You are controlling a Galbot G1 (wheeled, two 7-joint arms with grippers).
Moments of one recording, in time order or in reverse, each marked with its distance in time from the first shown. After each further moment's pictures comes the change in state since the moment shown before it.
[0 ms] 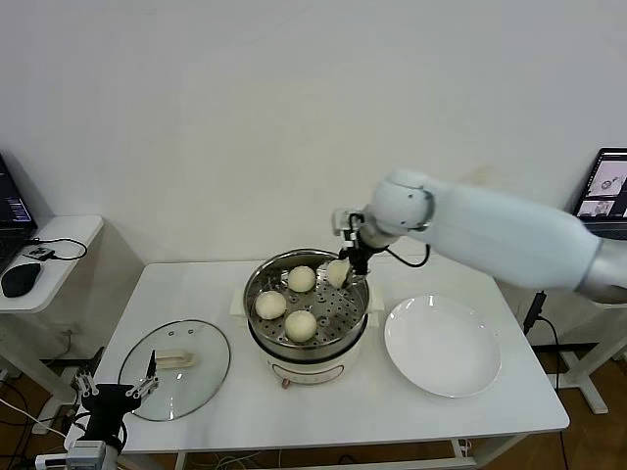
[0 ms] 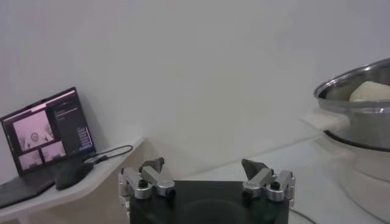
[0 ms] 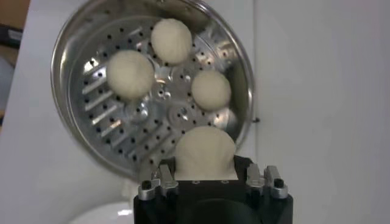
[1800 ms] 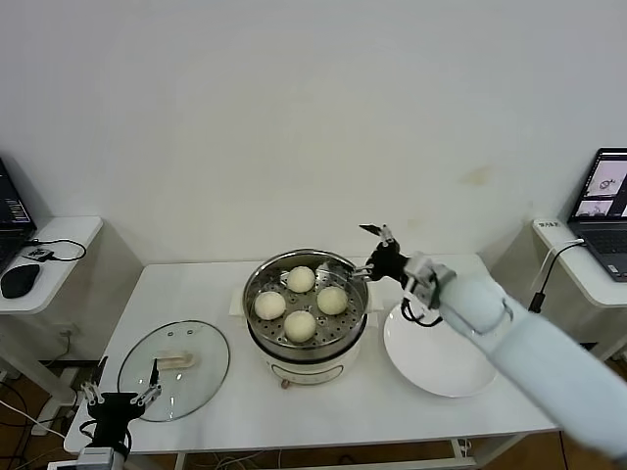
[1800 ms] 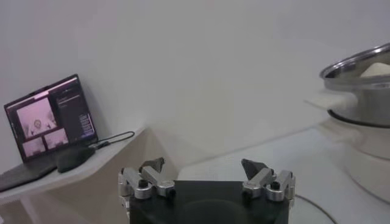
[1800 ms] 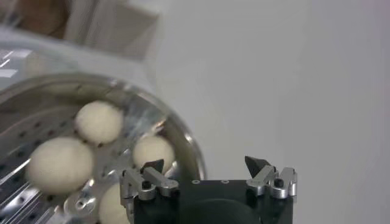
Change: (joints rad) left arm -0.018 -0.021 0.032 0.089 0.034 -0.066 -0.021; right arm -1.117 -0.207 1.080 0.357 -0.055 0.485 0.720
